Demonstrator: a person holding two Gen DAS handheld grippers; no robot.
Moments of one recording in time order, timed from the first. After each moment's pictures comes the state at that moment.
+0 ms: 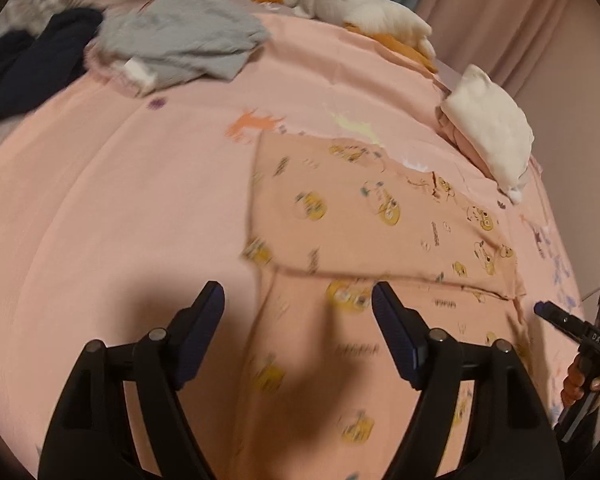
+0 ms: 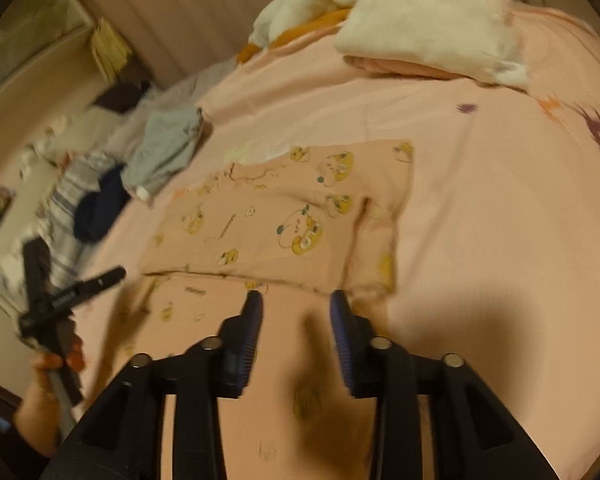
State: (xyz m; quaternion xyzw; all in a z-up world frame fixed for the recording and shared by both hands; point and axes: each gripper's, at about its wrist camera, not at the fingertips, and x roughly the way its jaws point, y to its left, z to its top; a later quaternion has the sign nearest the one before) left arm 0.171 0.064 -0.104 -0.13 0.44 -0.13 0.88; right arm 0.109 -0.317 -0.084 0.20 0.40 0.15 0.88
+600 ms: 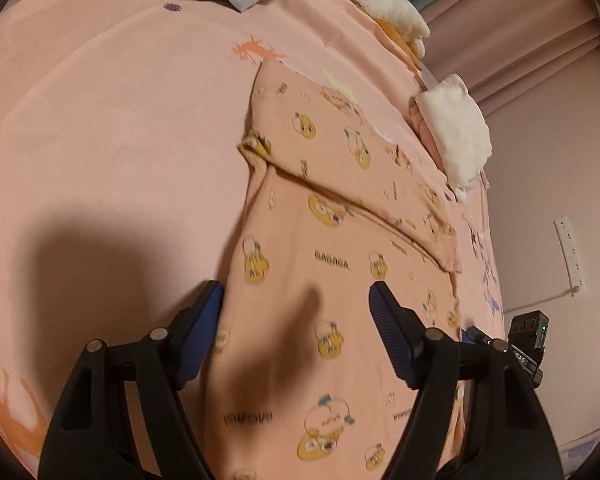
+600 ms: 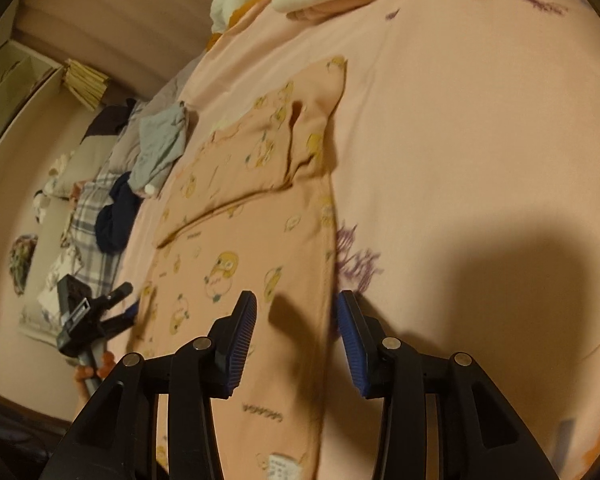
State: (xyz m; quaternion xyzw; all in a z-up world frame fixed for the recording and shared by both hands) left arm 0.131 0.085 -0.129 -0.26 0.48 -0.21 0.81; right arm 0.073 -0.334 -0.125 0.29 0.46 0.17 0.82
